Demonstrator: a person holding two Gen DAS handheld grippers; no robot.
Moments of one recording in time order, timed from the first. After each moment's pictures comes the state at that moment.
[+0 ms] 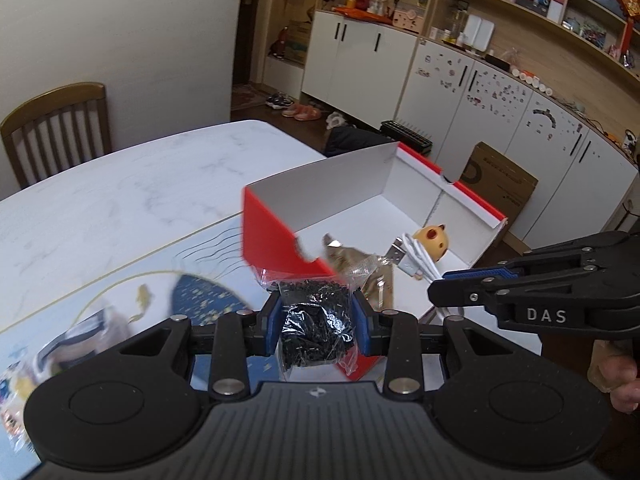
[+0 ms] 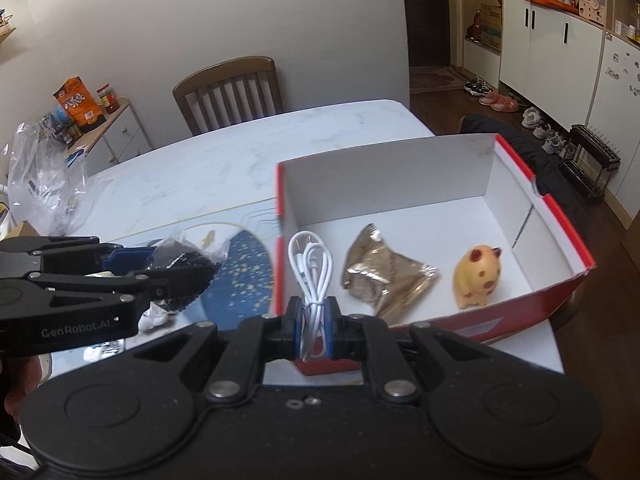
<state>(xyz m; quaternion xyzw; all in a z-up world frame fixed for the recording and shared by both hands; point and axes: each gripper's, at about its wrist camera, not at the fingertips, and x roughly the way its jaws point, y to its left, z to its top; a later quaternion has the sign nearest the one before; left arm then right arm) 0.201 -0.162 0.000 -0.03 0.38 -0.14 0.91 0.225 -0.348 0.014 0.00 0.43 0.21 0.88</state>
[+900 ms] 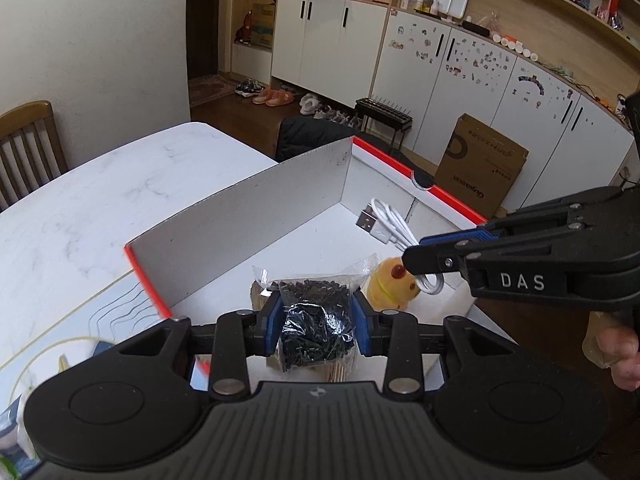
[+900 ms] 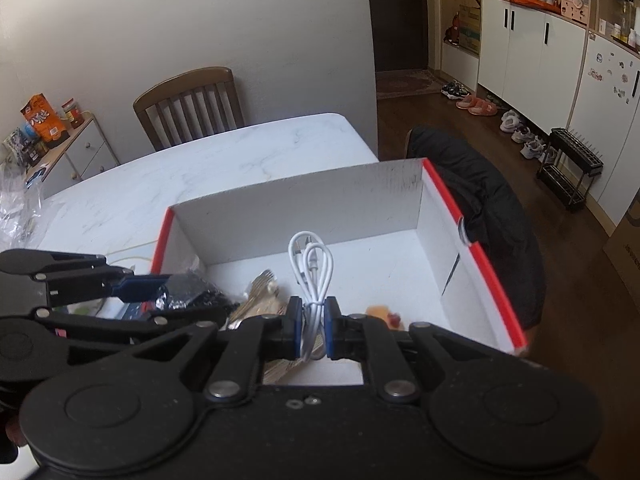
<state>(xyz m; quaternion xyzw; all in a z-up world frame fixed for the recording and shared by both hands) 0.291 -0.253 -0.020 0.01 0.40 -0.17 0.90 0.311 -0.415 0.003 0.00 0.42 0.19 0.89</state>
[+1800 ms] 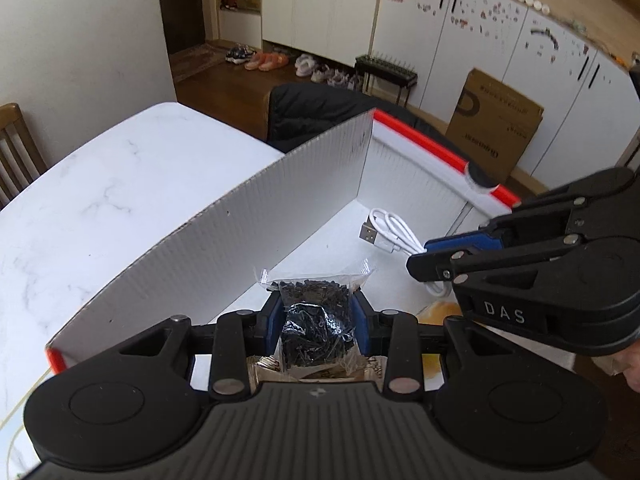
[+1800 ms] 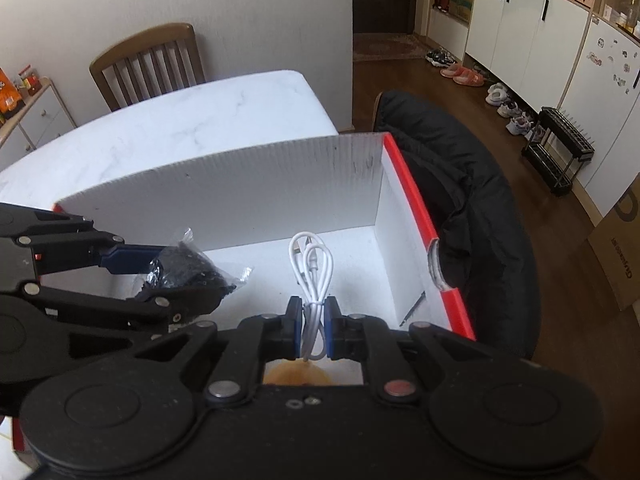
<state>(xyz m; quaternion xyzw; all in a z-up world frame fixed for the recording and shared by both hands) 0.390 -0.287 -0.066 0.06 0.46 -0.17 0.87 0.399 -0.423 -0.056 -0.04 0.48 0.16 0.86</state>
